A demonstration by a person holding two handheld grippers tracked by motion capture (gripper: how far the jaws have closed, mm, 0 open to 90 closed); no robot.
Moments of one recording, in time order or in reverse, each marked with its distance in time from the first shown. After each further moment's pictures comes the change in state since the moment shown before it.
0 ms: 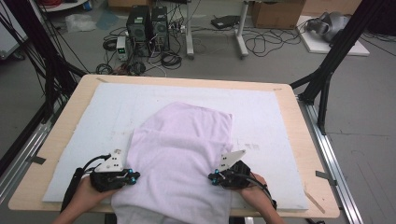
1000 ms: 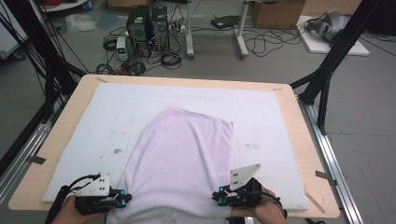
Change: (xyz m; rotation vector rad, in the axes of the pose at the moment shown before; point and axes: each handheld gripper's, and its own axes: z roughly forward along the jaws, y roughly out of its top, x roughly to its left) left arm -0.035 -0.017 -0.027 -0.032 -0.112 0.044; right arm 0.039 -0.010 -0.040 -0.132 0.134 0.004
